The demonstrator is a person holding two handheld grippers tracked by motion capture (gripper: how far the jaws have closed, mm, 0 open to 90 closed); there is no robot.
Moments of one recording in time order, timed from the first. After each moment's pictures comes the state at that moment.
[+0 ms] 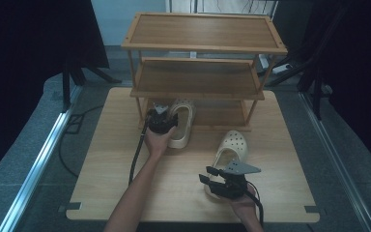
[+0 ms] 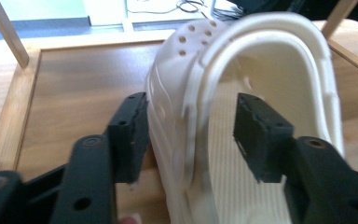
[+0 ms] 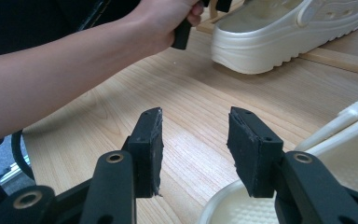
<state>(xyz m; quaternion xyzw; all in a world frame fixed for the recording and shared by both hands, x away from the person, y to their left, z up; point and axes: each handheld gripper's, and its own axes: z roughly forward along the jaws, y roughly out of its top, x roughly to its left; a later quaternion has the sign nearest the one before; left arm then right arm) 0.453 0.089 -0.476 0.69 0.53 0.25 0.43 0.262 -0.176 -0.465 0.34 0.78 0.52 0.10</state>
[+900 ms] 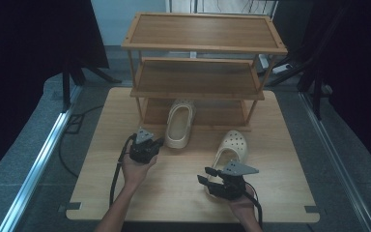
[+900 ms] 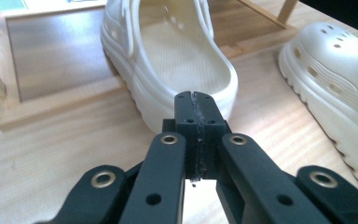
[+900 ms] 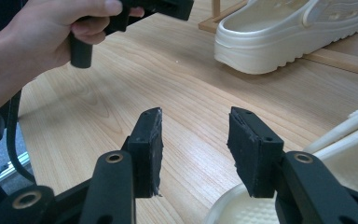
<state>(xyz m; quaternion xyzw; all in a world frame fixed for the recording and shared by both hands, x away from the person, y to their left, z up) 0.337 0.133 -0.460 0.75 0.45 0.19 0.45 0.260 -0.172 -0.465 0.34 0.78 0.51 0.11</state>
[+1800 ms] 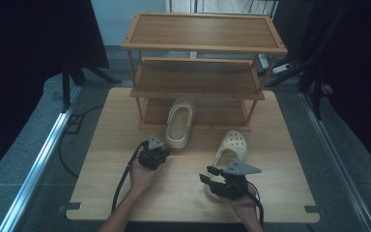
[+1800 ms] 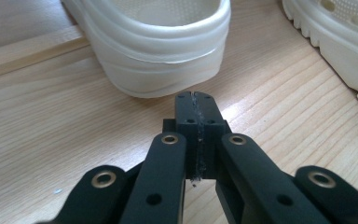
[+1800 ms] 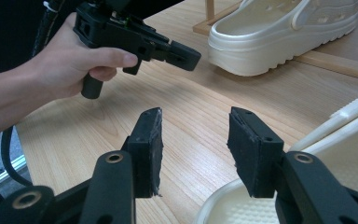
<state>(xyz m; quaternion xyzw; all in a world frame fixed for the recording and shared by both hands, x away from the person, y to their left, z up) 0.346 0.108 -0.498 0.79 0.43 0.16 0.40 0.261 -0.177 -0.462 0.34 0.78 0.51 0.11</state>
